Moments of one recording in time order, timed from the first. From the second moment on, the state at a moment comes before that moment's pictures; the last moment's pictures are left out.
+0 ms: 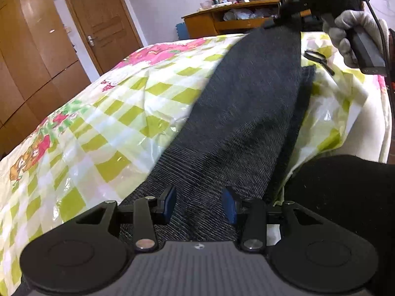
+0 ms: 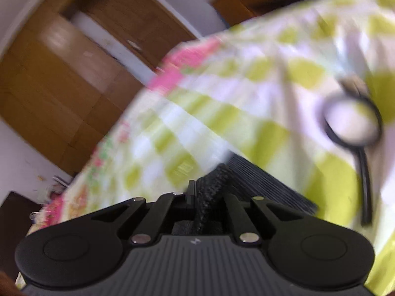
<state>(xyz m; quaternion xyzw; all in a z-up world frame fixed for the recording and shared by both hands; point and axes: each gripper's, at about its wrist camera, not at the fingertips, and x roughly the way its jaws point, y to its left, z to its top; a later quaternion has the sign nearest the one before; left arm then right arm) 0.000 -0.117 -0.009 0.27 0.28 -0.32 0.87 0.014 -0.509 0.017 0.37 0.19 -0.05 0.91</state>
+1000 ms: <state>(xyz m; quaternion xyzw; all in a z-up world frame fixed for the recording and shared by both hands) -0.035 -0.006 -0.006 0.25 0.35 -0.22 0.88 -0.023 -0.445 0.039 0.10 0.25 -0.15 0.95</state>
